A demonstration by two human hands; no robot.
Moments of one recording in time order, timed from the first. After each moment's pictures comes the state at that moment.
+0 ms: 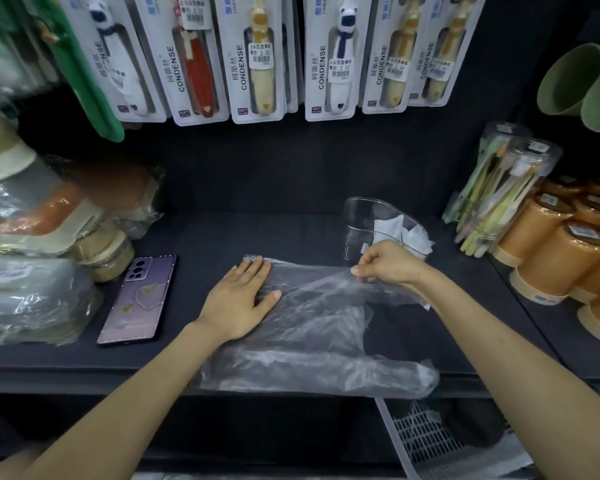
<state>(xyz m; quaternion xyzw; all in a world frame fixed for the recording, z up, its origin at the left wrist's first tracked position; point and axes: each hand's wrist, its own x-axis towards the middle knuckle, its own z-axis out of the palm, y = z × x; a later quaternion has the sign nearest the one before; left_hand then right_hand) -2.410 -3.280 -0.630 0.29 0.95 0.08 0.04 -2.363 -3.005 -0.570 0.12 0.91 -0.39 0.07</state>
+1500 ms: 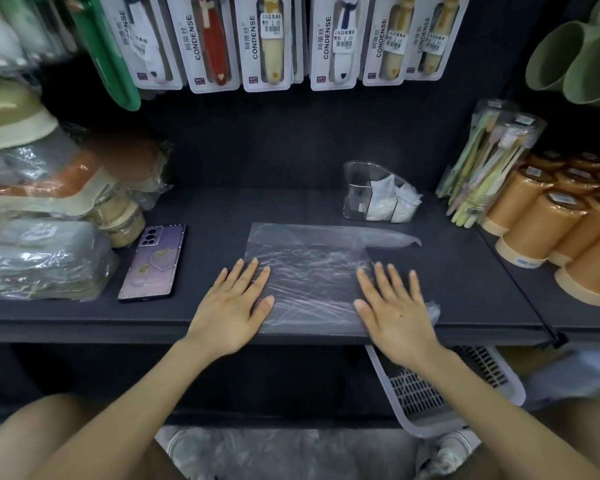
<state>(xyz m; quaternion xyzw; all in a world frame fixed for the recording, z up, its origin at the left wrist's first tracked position) -2.332 -3.314 -0.637 0.30 0.95 0.09 0.02 -2.231 -3.053 -0.631 0.04 1.00 -0.01 -0.03</state>
